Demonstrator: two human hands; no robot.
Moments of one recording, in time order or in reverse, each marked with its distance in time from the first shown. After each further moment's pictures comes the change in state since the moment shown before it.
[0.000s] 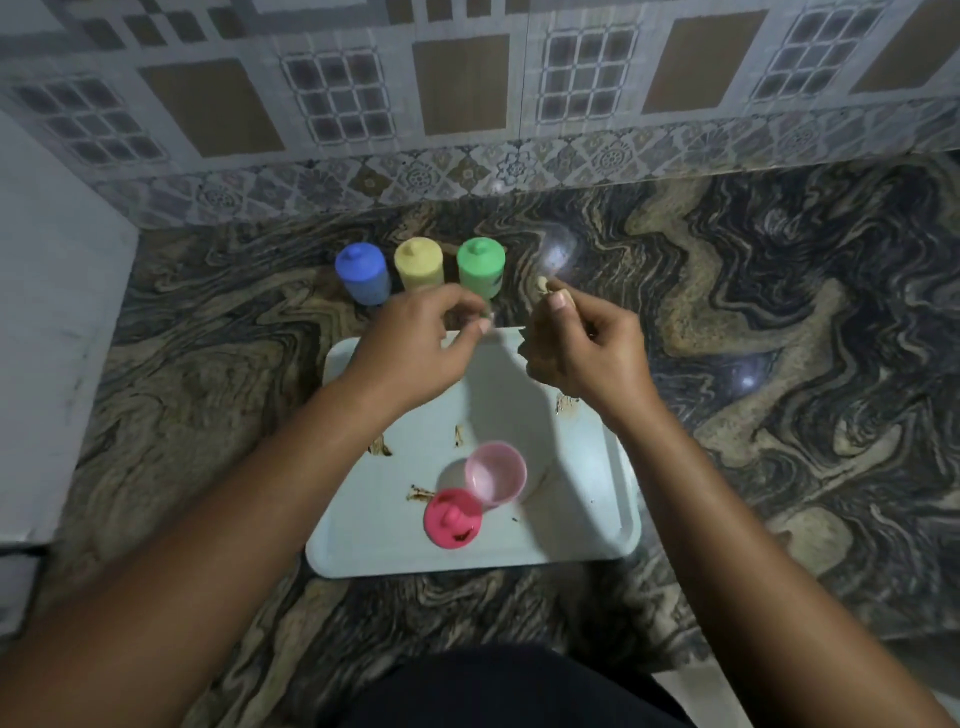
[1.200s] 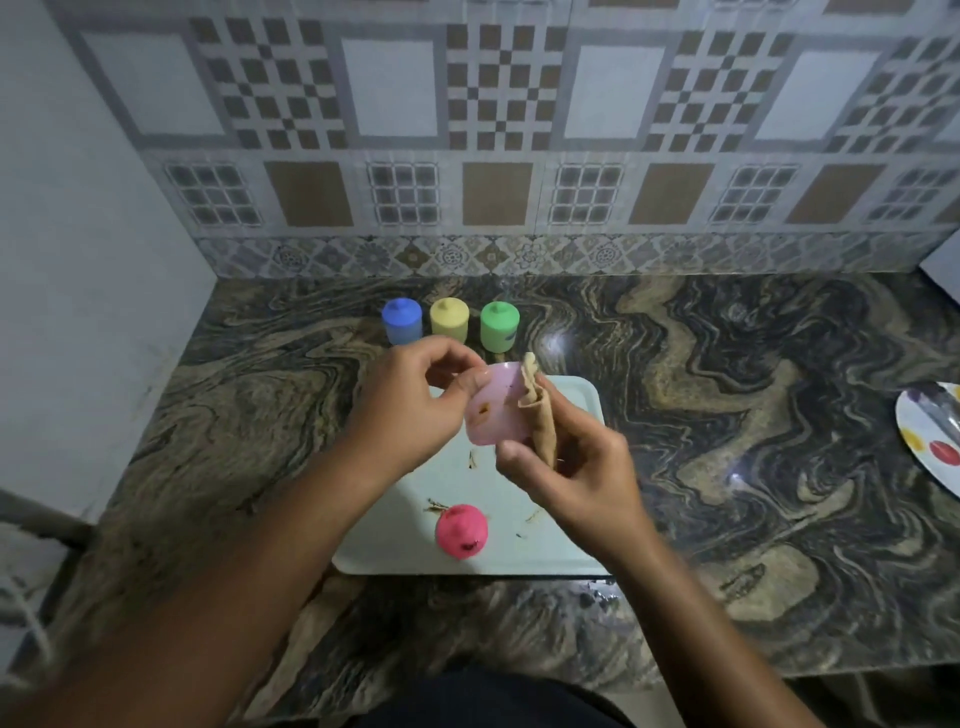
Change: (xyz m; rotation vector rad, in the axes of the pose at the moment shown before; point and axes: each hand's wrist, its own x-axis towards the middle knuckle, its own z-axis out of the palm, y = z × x) left_hand -0.097 0.064 -0.063 -0.300 0.174 -0.100; right_hand -0.152 -0.067 0.008 0.119 -0.215 -0.218
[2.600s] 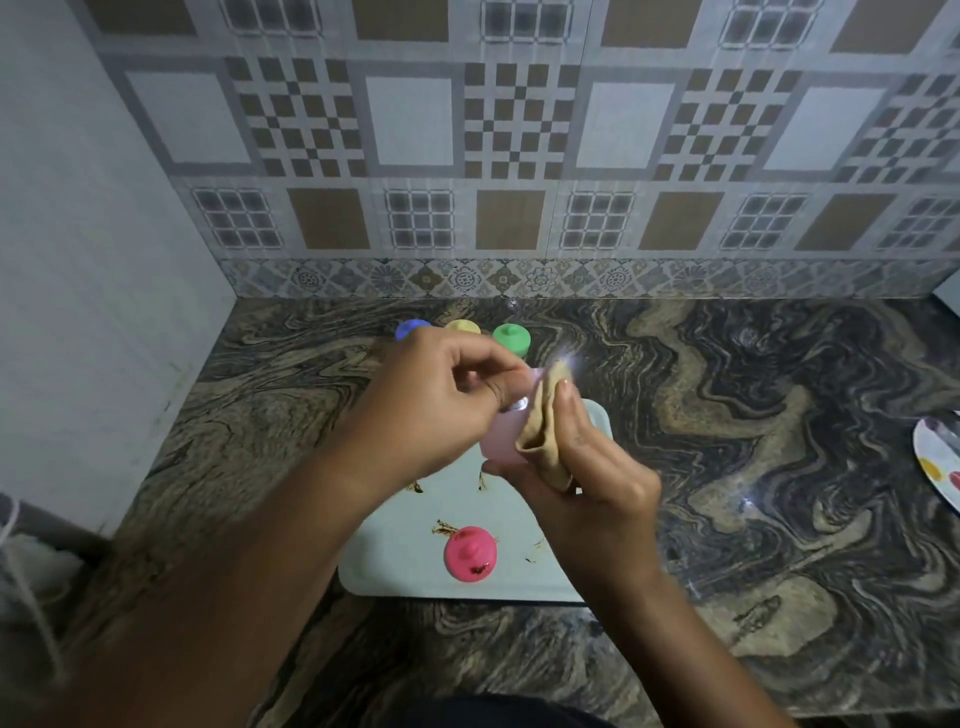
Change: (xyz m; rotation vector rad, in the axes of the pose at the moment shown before) left_hand 0.003 0.059 -0.029 -0.051 -0.118 0.101; right_hand 0.003 -0.017 0.017 -0.579 0.360 -0.572
